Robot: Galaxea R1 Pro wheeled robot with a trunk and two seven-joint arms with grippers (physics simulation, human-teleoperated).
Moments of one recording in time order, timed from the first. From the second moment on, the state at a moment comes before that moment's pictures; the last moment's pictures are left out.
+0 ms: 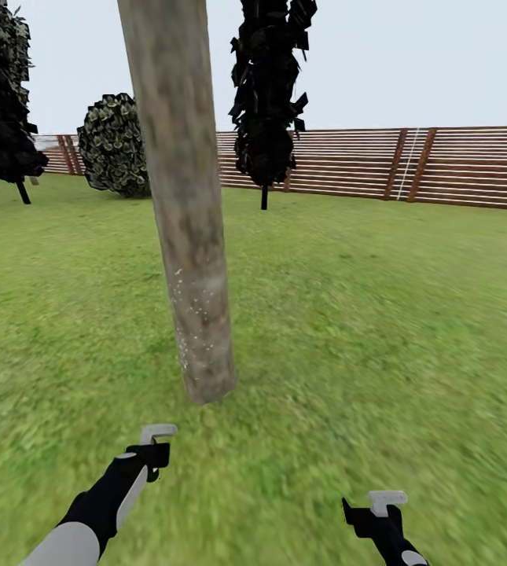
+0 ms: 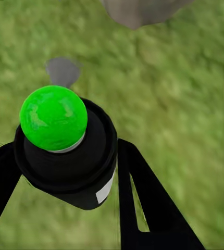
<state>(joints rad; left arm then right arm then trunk) -0.56 0.02 0.00 -0.59 0.05 0.29 0.08 -0.50 -0.06 -0.26 -0.11 0.26 -0.41 0.05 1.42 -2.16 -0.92</state>
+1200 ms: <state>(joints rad) -0.55 0.03 0.00 -0.57 0.05 0.29 0.09 -0.50 -0.06 -0.26 -0.11 0.26 -0.41 0.06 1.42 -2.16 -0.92</state>
